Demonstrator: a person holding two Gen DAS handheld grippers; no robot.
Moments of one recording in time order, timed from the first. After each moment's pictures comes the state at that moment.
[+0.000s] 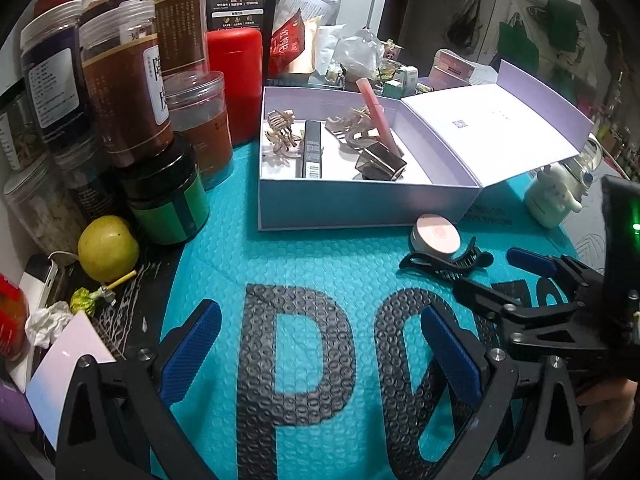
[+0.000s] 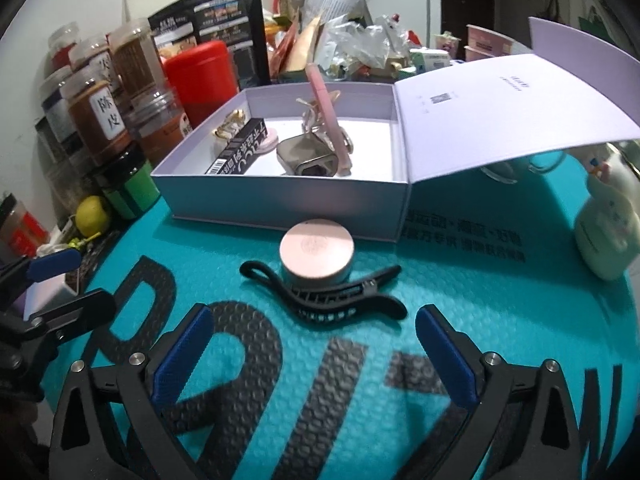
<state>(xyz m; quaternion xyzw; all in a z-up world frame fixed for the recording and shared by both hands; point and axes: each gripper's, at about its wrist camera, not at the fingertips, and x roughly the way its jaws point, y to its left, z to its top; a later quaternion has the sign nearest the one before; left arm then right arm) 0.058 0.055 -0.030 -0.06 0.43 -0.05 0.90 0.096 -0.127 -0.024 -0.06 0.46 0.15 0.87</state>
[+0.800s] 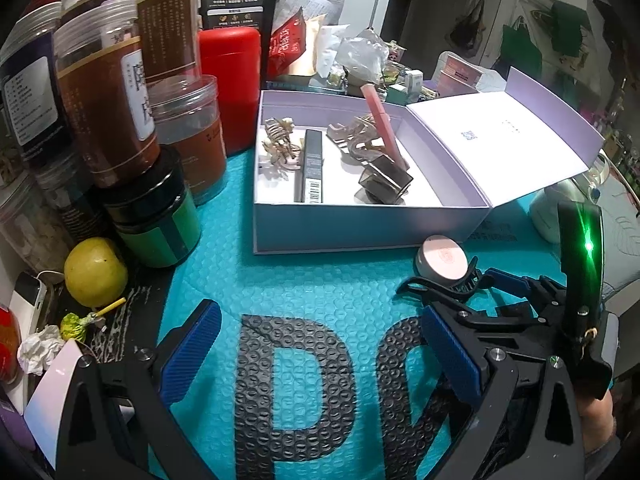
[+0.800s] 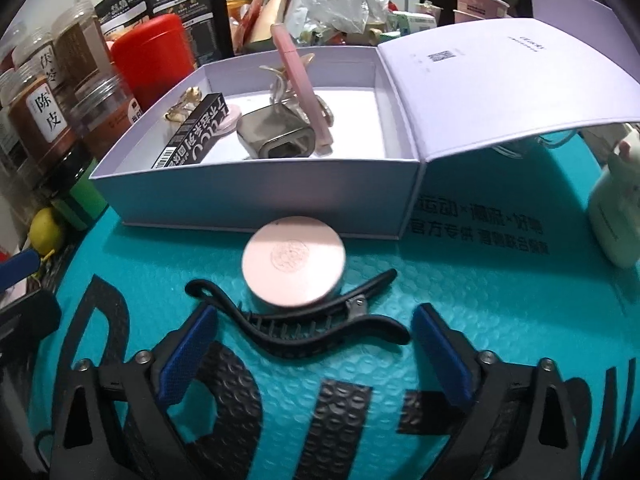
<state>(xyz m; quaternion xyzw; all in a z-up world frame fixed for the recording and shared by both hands) 0.083 0.055 -0.029 -0.07 0.43 -0.06 0.90 0.122 -0.126 -0.049 -0.06 0.49 0.09 0.86</state>
